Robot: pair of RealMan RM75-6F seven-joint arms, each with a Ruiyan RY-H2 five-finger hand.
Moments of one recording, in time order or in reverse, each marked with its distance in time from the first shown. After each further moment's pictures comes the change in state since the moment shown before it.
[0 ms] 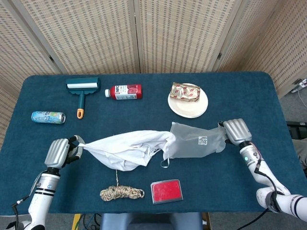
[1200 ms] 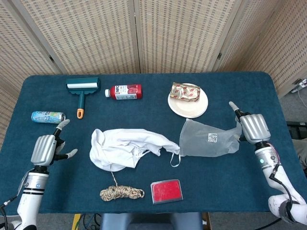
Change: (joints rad) left arm 0.033 0.070 -0.032 0.001 0.037 0.055 -0.004; right arm -0.093 0.112 0.041 -0.115 -0.062 0.181 0.011
